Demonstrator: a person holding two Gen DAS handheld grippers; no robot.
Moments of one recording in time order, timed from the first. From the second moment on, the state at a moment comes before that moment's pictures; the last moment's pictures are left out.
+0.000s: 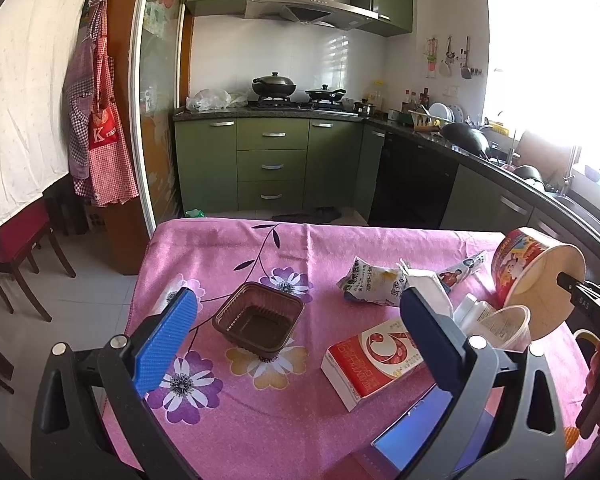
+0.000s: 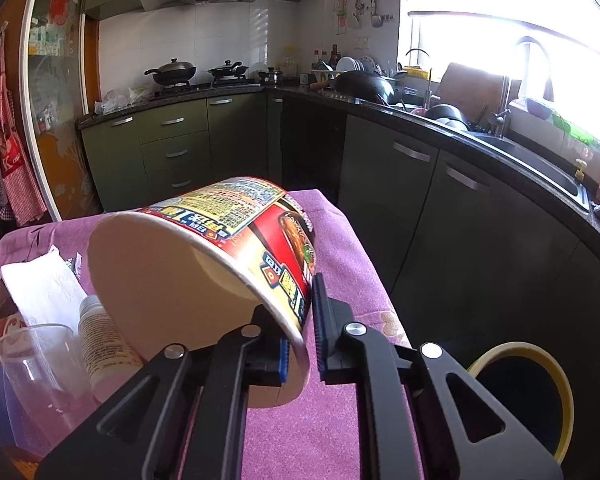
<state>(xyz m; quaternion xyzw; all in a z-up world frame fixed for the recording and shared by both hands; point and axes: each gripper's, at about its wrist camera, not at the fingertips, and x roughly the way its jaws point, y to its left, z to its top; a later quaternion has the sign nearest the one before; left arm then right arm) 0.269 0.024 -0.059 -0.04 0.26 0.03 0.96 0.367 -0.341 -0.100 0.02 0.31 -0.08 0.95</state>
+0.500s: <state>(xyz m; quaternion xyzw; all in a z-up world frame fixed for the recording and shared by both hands) 0.266 0.023 -0.056 -0.03 0.25 0.03 0.97 0.311 -0.422 -0.037 0.10 0.34 -0.04 0.93</state>
